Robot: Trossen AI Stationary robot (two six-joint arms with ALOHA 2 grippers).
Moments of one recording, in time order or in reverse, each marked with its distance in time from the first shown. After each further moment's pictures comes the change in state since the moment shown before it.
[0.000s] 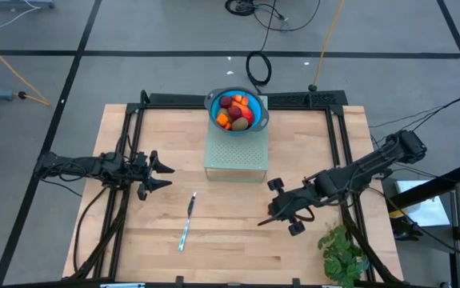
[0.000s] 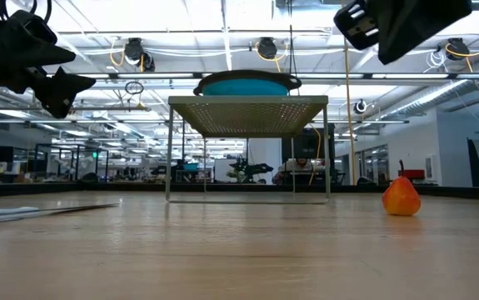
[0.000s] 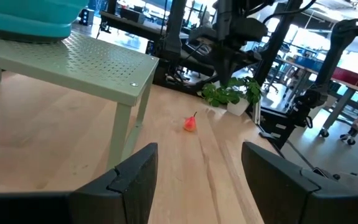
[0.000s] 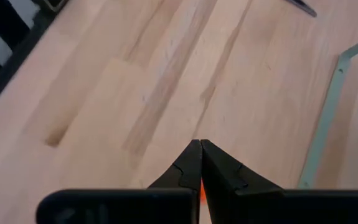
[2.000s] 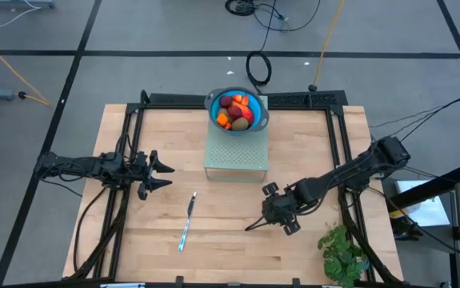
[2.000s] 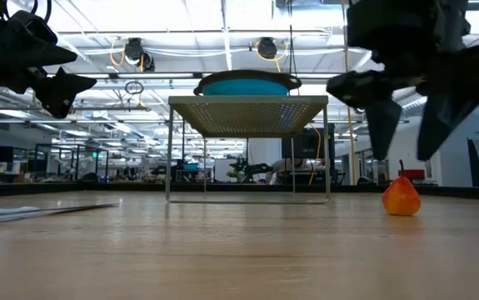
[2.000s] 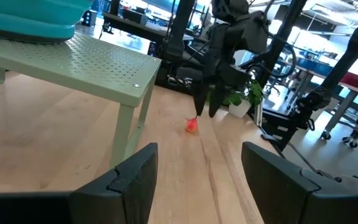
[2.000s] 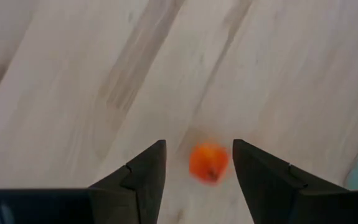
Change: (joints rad) left arm 0.004 0.000 -0.001 0.004 -0.009 -0.007; right arm -0.038 0.218 -0.031 -0.038 -0.050 -0.068
